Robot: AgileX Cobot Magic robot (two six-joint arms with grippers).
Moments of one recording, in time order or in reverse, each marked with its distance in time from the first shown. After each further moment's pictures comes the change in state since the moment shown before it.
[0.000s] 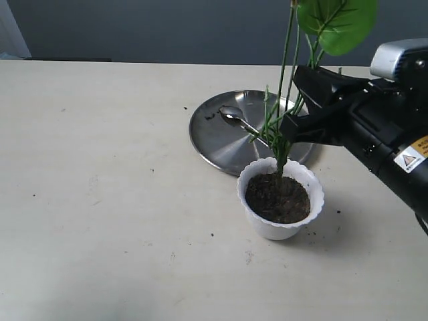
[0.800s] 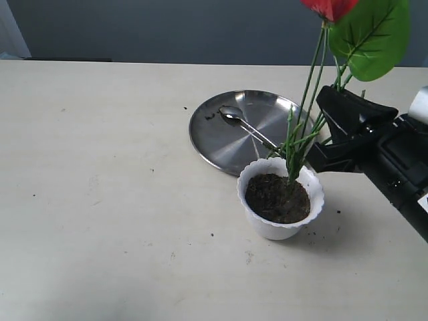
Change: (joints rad) left arm 0.000 0.000 0.000 0.007 0.000 0.000; right arm 0.000 0.002 0.170 -0.012 -0.243 0.079
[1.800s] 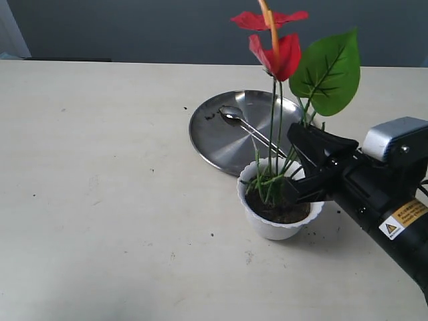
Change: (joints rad) left arm 0.000 0.000 0.000 0.000 0.000 0.000; right arm 0.000 0.313 0.045 -0.125 -0.243 0.124
